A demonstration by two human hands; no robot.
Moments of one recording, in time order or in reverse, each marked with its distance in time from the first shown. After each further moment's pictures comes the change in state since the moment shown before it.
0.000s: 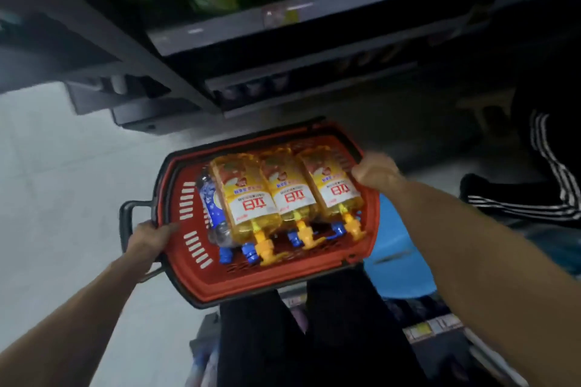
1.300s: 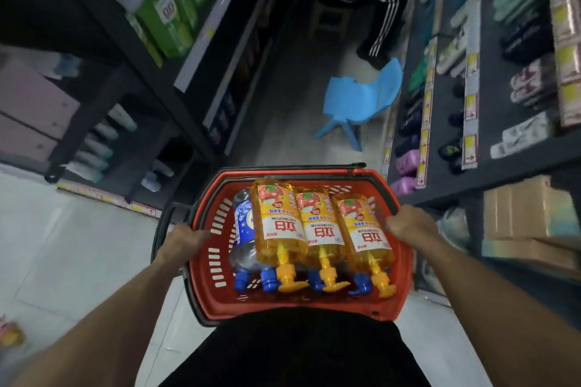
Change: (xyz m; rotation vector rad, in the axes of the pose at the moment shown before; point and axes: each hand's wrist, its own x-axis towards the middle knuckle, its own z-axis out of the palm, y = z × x) left_hand 0.015 -0.117 -0.386 0.820 -0.200 0.933; right_hand -0.589 -0.217 0.427 0.877 0.143 0.741
